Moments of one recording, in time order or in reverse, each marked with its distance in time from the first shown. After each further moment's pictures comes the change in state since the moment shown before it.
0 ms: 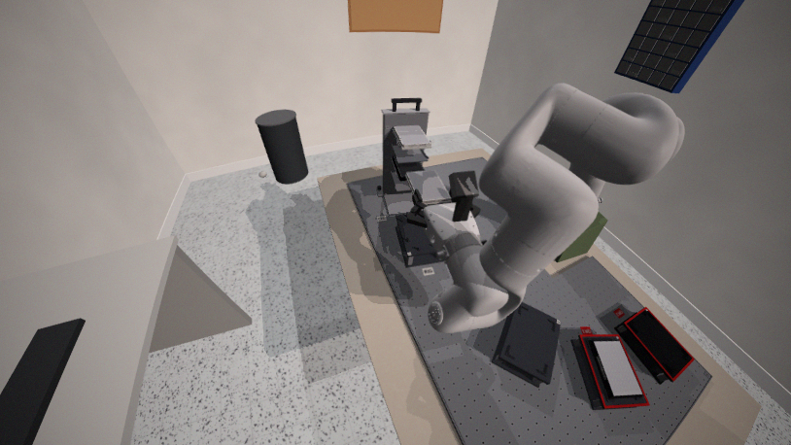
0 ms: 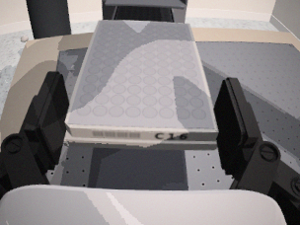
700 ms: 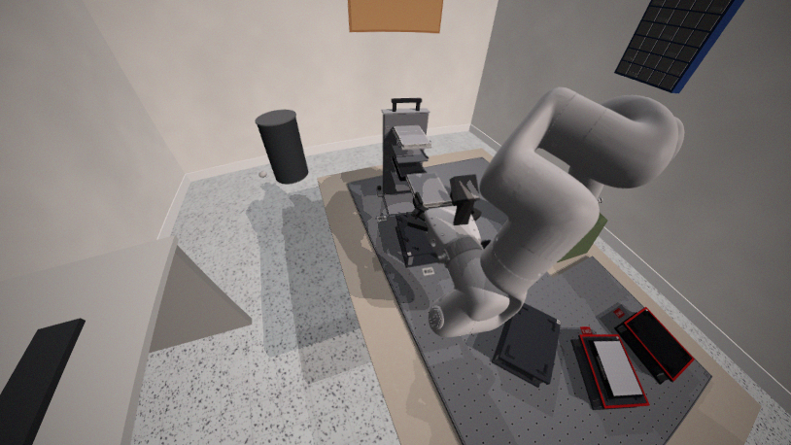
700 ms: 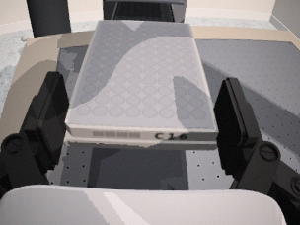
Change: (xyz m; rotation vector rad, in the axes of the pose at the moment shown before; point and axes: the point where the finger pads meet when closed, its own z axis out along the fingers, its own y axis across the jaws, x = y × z) arm -0.003 0.000 -0.007 0.000 0.000 0.000
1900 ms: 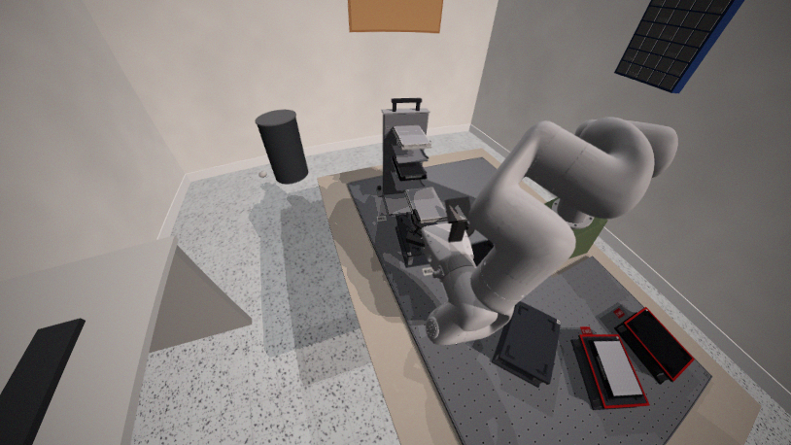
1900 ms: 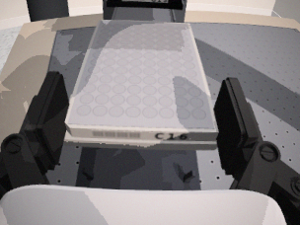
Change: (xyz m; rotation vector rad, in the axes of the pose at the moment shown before) arm -0.052 0.000 0.000 0.000 0.000 0.000
